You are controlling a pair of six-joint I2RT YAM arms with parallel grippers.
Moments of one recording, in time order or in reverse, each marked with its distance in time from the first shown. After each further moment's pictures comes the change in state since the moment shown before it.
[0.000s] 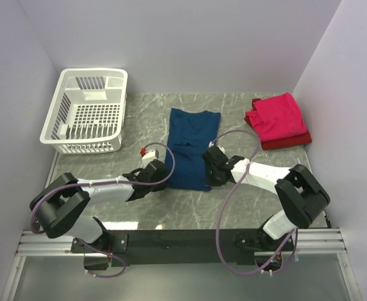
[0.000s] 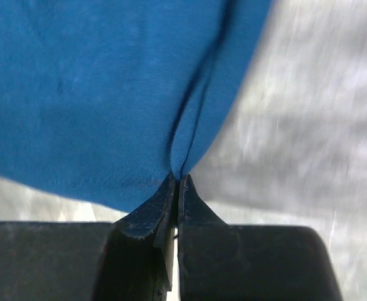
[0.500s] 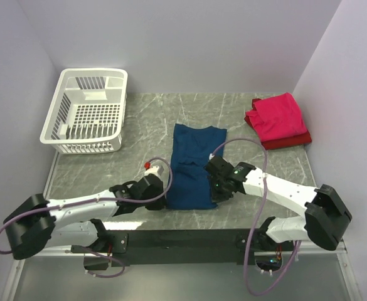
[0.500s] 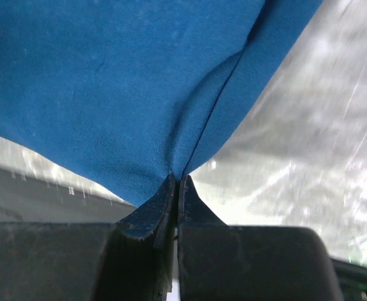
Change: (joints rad) left arm -0.148 -0.287 -0.106 -0.211 0.212 0.013; right arm 0.132 -0.250 -0.018 -0.350 -0.092 0.018
